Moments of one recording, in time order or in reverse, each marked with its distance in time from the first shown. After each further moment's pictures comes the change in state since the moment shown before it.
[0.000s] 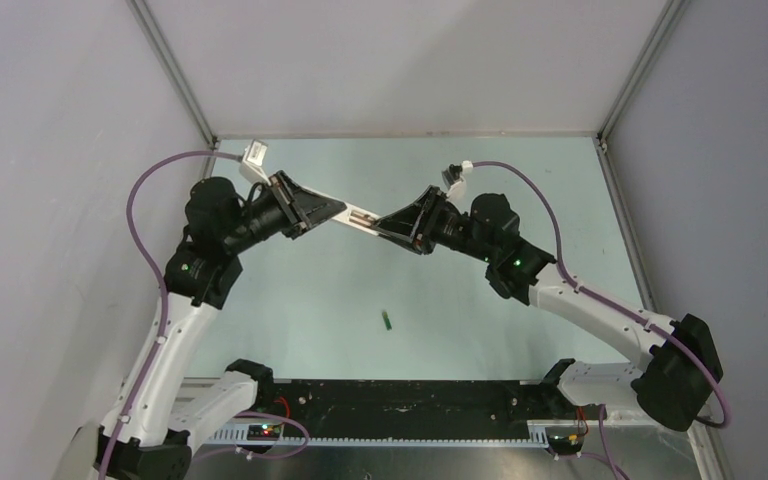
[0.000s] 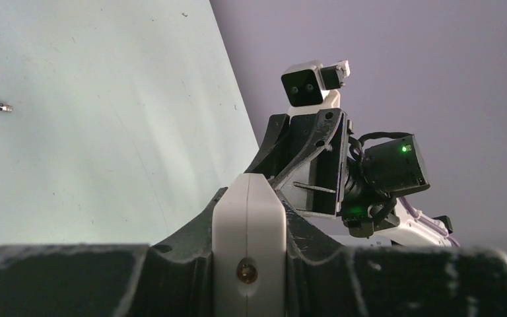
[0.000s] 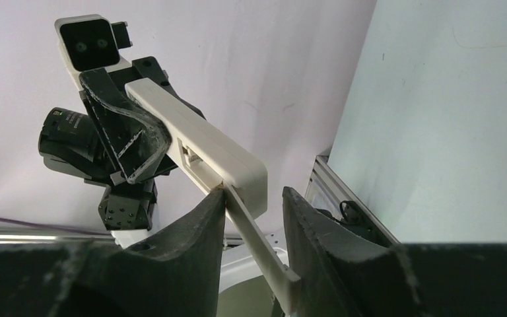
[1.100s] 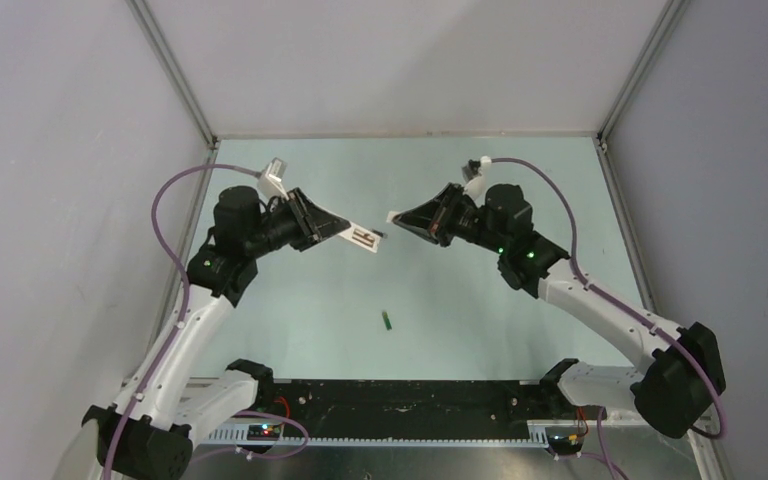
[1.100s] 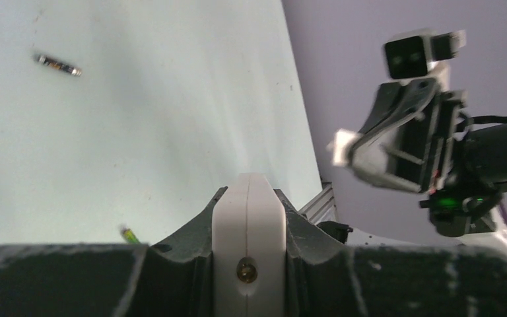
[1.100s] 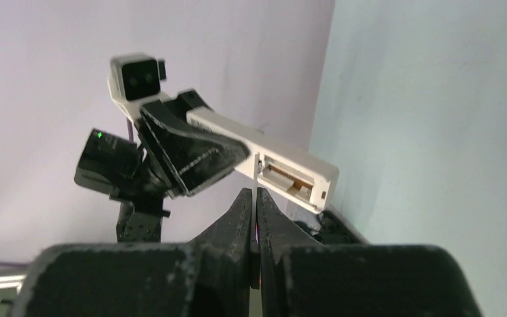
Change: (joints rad) left arm 0.000 0.046 -0.132 0.020 -0.042 0.102; right arm -0.097 -0.011 0.000 -0.092 -0.044 -0.008
